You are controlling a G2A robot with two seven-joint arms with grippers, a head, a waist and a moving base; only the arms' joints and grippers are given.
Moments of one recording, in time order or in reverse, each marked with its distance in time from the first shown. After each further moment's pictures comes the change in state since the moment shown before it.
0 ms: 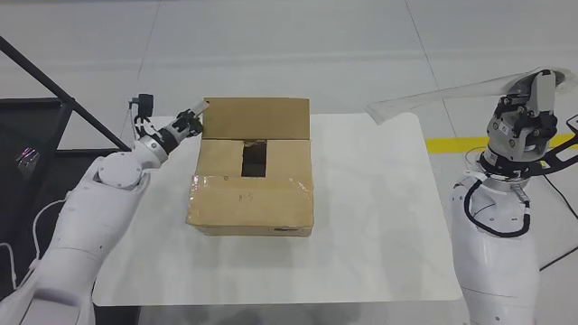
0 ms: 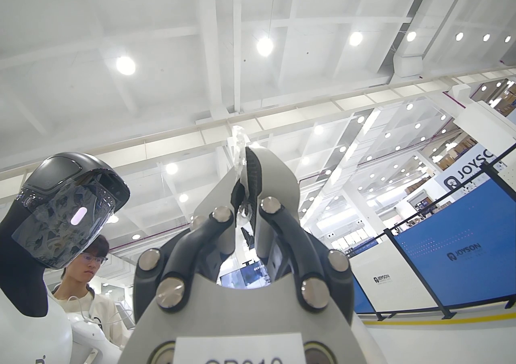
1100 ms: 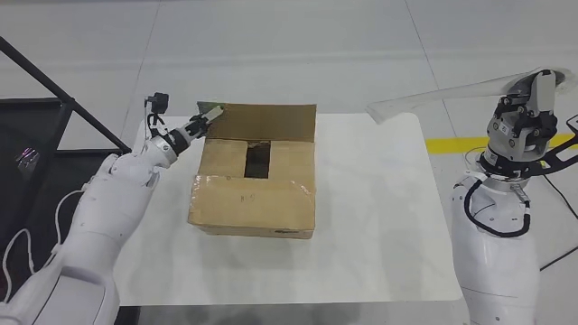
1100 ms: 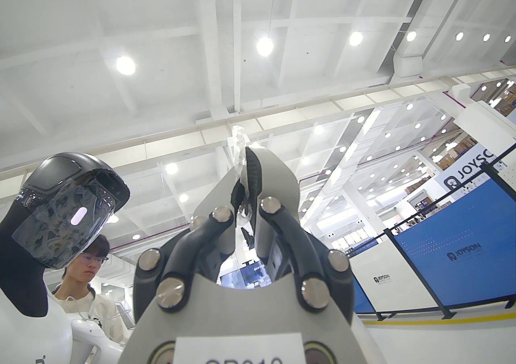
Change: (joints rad) left arm -0.095 -0.114 0.023 0.252 0.108 -0.235 -0.035; right arm 0.000 0.000 0.000 0.000 0.000 0.000 0.000
